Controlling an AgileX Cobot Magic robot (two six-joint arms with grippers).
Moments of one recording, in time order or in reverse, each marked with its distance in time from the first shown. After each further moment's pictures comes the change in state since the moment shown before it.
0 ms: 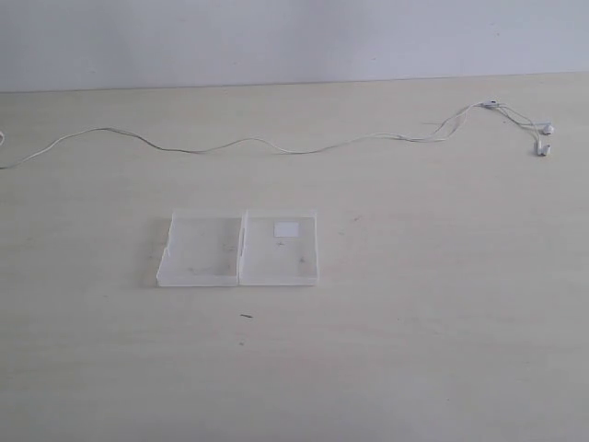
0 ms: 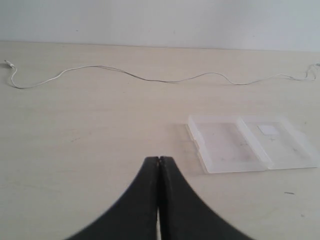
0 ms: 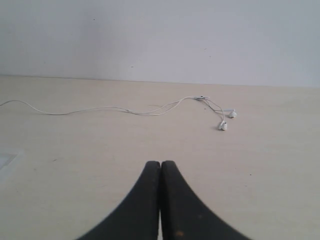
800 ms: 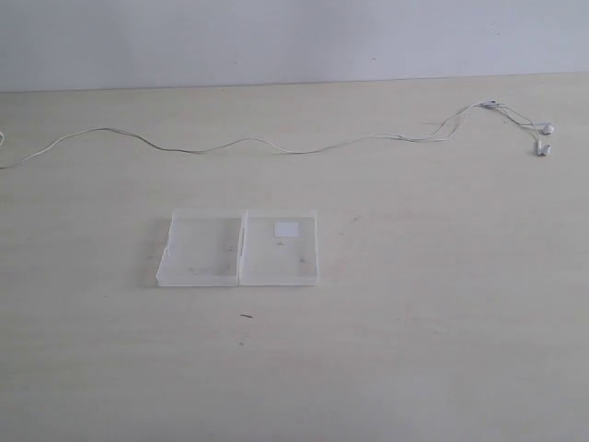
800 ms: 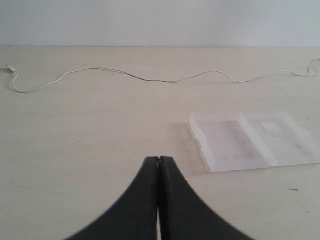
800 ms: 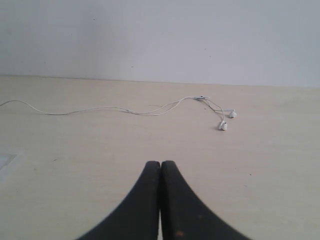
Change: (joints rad) left arm 0.000 0.000 0.000 0.000 0.000 0.030; right arm 0.000 0.000 0.000 0.000 0.000 0.000
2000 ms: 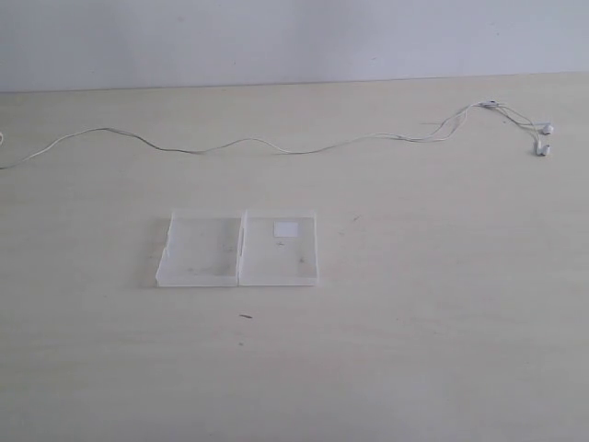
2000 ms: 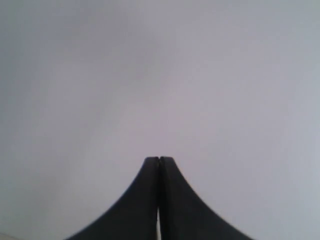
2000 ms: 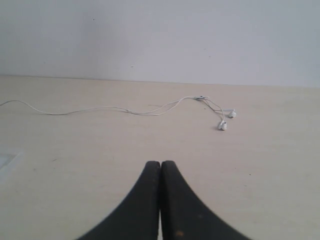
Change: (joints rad) left arm 0.000 0.000 0.005 -0.203 -0.753 -0.228; right arm 0.000 0.000 0.000 0.000 0.000 0.000
